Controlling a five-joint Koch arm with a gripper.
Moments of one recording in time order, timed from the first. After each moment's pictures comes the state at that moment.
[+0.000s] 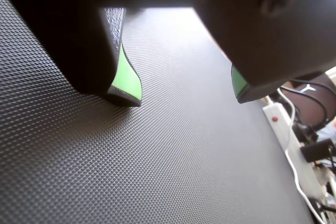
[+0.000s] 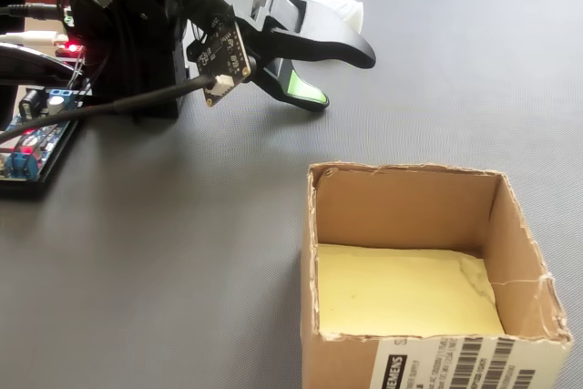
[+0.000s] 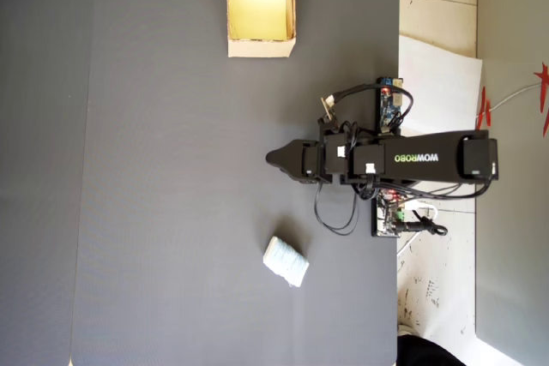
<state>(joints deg) 0.3 130.6 176.4 -3.7 83.1</state>
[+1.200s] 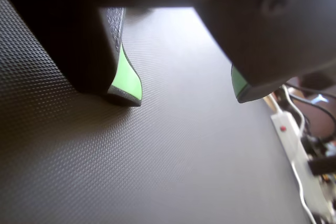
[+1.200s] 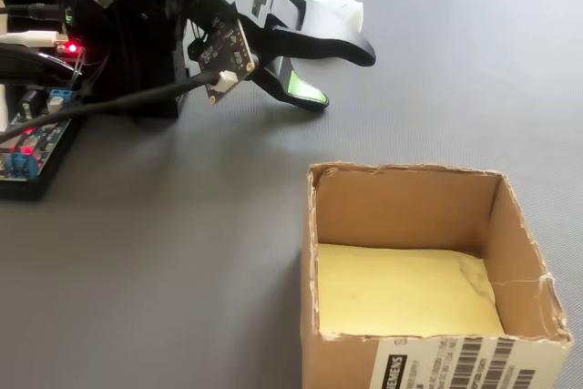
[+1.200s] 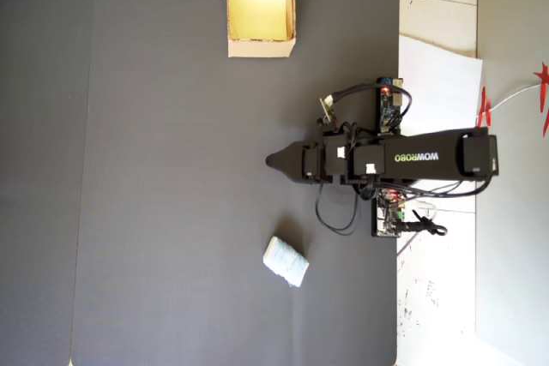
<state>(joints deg) -3.9 130.6 176.4 -3.6 86.0</state>
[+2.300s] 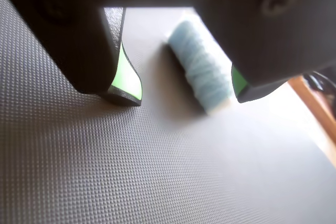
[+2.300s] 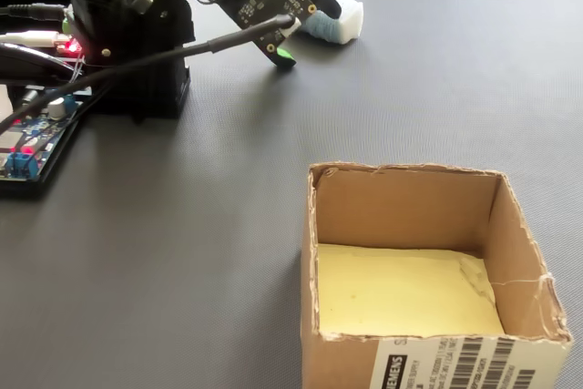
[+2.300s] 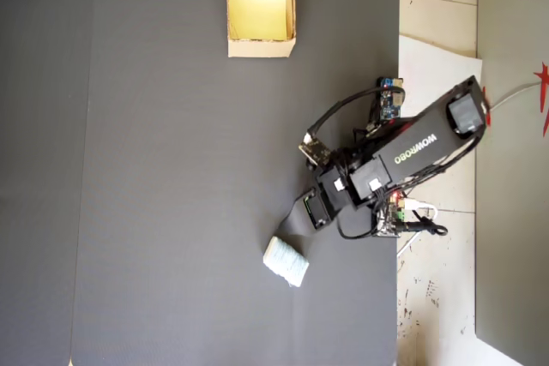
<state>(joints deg) -35.2 130.5 163.0 21.0 88.2</state>
